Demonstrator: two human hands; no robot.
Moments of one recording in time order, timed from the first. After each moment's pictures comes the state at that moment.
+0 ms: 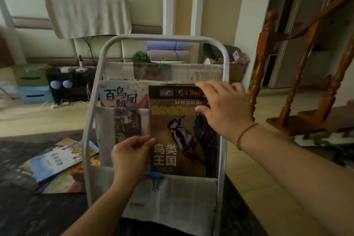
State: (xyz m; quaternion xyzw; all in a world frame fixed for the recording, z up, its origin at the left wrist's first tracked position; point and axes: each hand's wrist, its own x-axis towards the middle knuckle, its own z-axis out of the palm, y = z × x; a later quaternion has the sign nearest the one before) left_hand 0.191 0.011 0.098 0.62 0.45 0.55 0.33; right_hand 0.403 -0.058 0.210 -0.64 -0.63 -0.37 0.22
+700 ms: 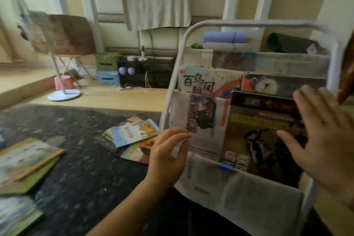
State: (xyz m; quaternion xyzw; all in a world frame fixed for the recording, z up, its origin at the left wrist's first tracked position) left_hand 0.091 0.013 0.066 0.73 0.34 0.58 0.07; right_hand 0.380 -0.073 0.153 -0.65 -0.63 -0.33 0.28
